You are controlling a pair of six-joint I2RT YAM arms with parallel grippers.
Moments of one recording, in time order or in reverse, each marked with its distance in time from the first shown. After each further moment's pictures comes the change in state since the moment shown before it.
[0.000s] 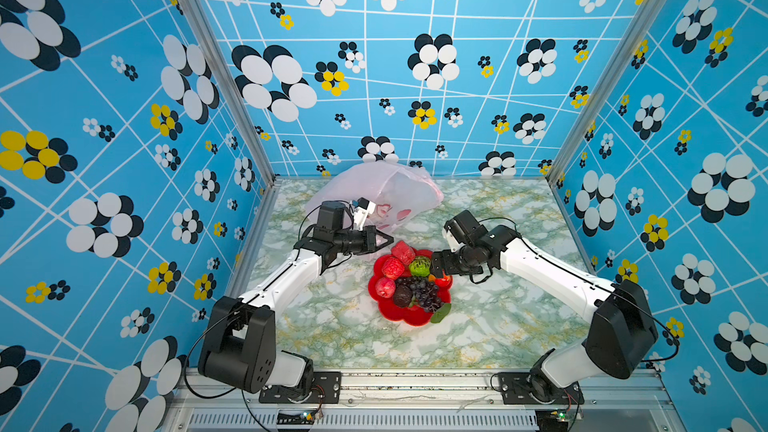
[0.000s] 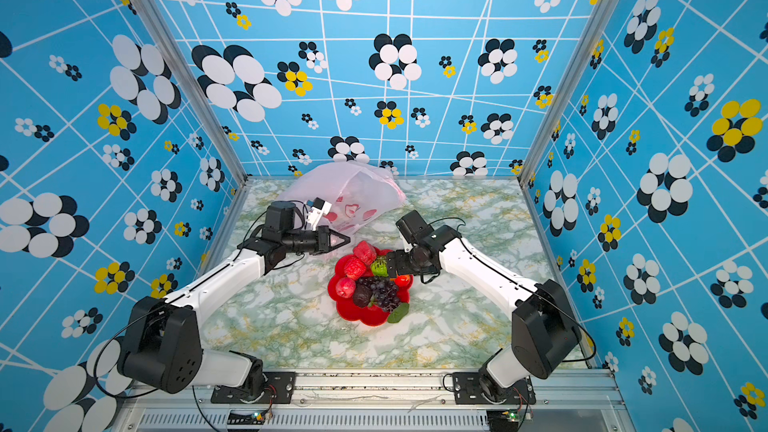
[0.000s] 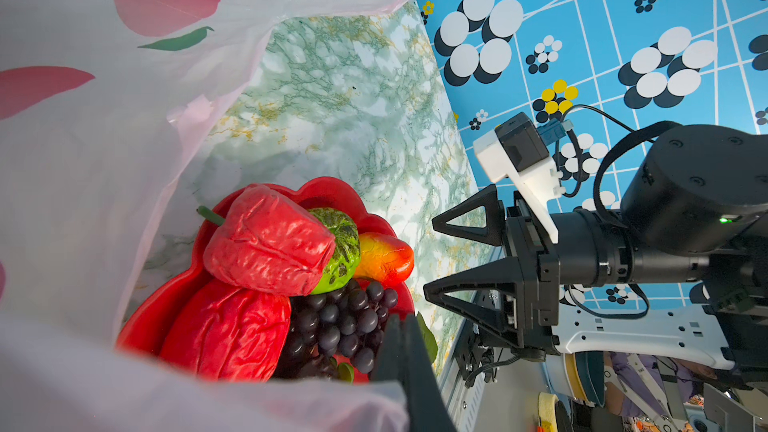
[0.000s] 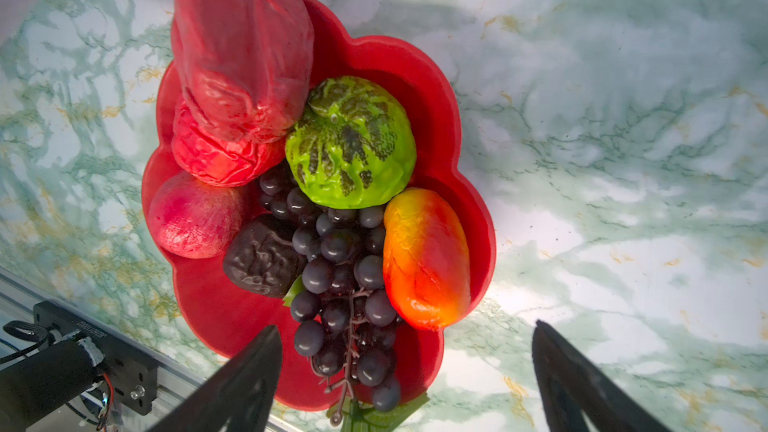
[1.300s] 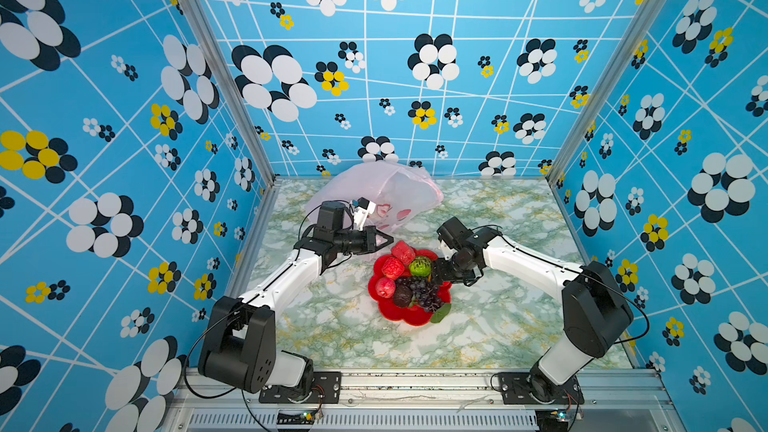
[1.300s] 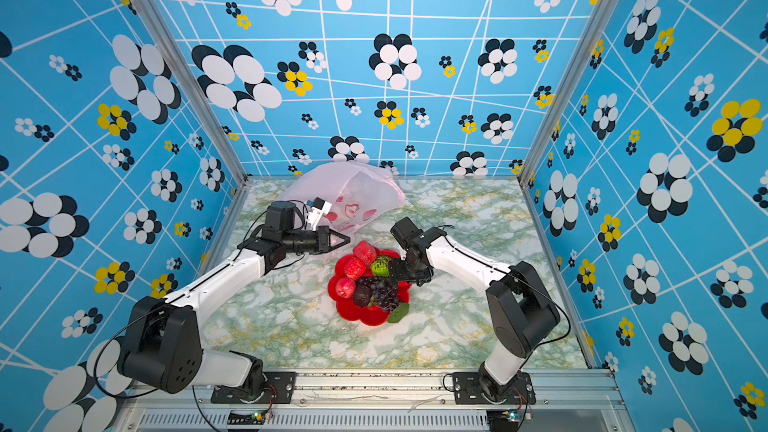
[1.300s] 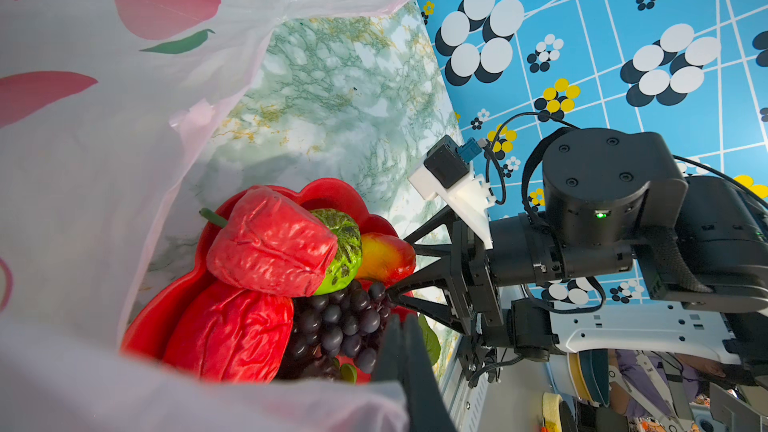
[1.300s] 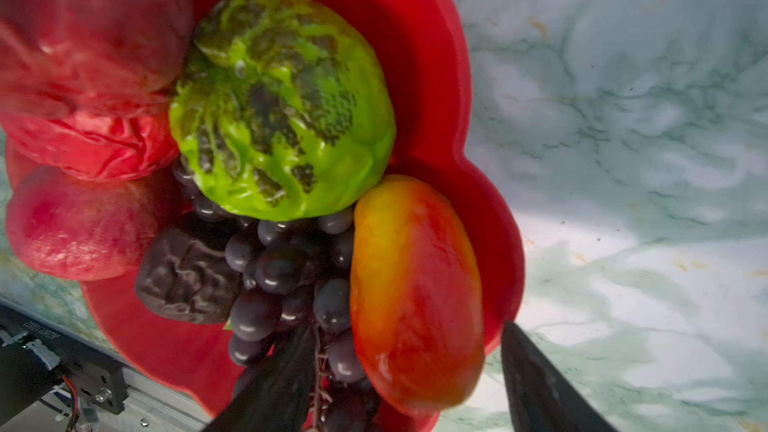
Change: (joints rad) left arm 0.000 0.000 0.000 -0.001 -0.003 0.008; right arm 0.000 0.134 -0.013 0.005 -0.048 0.003
